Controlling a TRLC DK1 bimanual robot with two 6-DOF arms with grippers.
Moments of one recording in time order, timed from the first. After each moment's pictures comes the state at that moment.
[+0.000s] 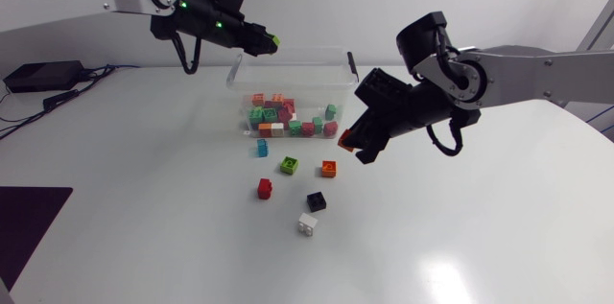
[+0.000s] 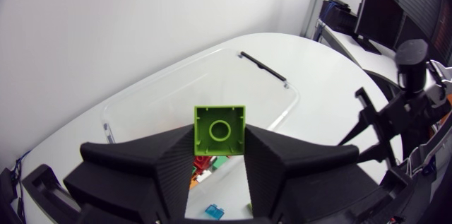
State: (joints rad) left arm -0.28 2.00 1.80 -0.45 0.39 0.25; right arm 0.38 1.66 1.13 -0.40 -0.32 -0.56
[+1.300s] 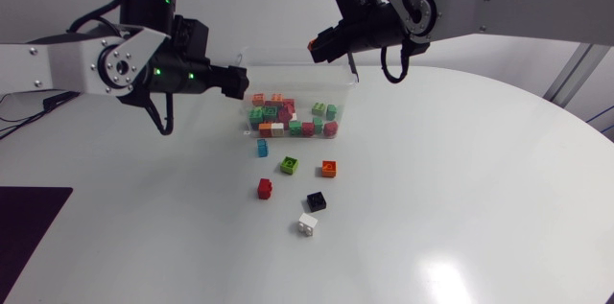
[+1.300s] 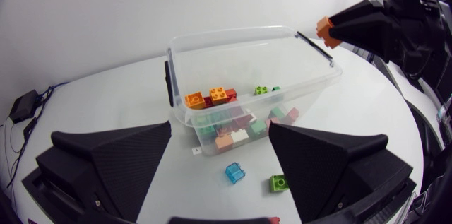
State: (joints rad) left arm -0.29 1.65 1.17 -0.11 0.06 0.02; right arm 0.40 1.94 1.62 -0.16 -0.24 -0.25
